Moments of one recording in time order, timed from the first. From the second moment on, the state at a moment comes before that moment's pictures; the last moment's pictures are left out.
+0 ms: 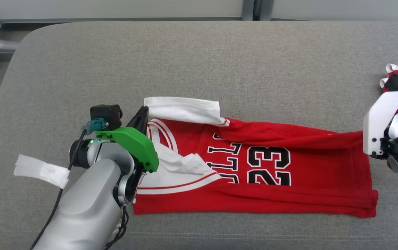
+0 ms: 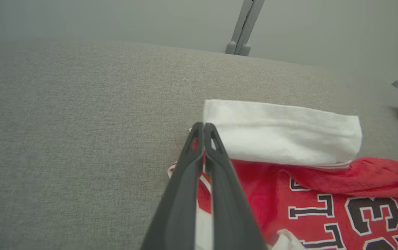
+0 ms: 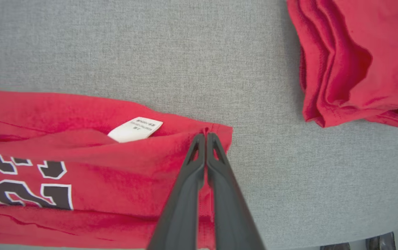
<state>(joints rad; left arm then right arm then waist) -0.68 0.20 -0.74 0.67 -0.86 0.10 -0.10 -0.51 -0.25 -0.13 0.26 0.14 0.13 1.06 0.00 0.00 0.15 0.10</state>
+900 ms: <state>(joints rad) -0.32 0.29 -0.75 0.29 -0.94 0.28 -0.03 -0.47 -0.37 0.01 0.34 0.10 0.13 1.01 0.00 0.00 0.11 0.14</state>
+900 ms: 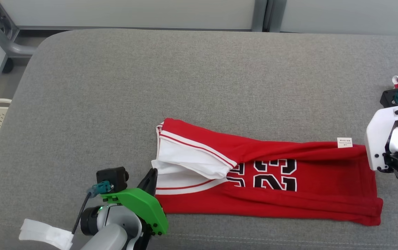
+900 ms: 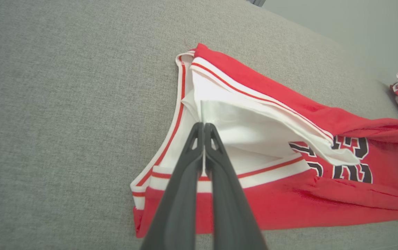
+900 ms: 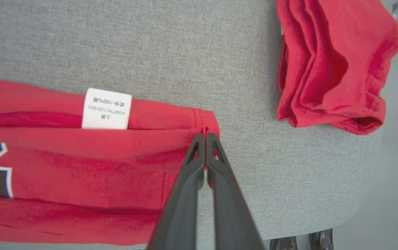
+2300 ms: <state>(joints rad) -0.22 0.24 -0.80 0.37 -1.00 0.27 0.00 -0.42 -0.33 -0.03 0.34 0.09 0.13 1.02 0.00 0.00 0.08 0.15</state>
